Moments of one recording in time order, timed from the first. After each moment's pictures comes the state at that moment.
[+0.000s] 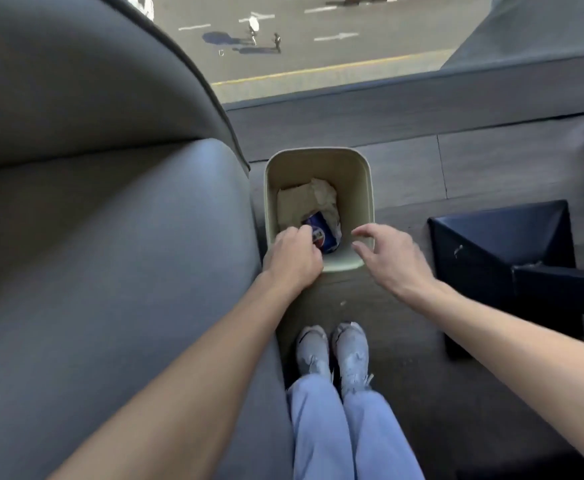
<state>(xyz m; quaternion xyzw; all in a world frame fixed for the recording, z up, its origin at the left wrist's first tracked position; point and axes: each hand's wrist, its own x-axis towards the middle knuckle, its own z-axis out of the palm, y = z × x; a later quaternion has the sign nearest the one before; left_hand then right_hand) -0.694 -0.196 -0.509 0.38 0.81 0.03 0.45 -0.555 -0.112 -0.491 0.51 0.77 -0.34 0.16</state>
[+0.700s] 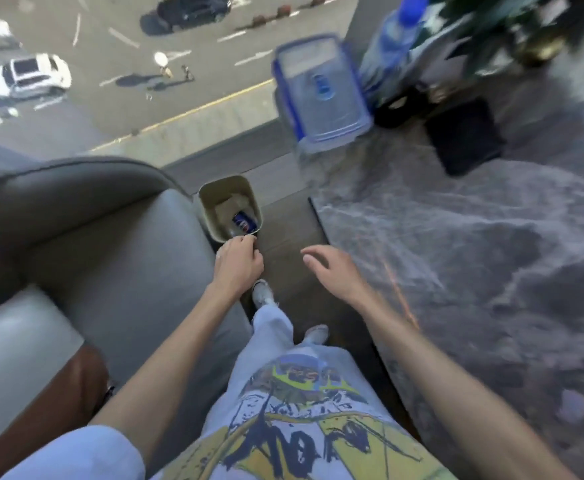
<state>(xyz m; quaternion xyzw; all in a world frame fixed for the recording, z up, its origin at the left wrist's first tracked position) -0.553 -0.264 -0.084 0.49 0.79 0.00 0.37 -0.350 -0.218 -0.079 0.55 0.70 -0.46 0.06</state>
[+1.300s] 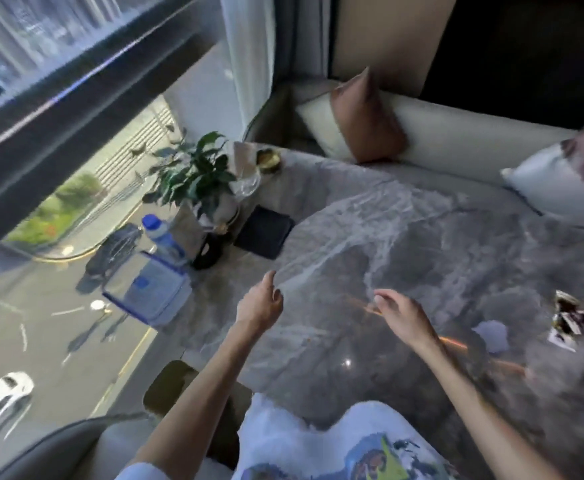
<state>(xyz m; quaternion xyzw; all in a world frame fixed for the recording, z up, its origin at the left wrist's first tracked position) -0.260 -0.136 0.050 0.75 0.59 -0.02 0.30 -0.010 -0.275 0.034 0.80 0.40 -0.34 -0.29</state>
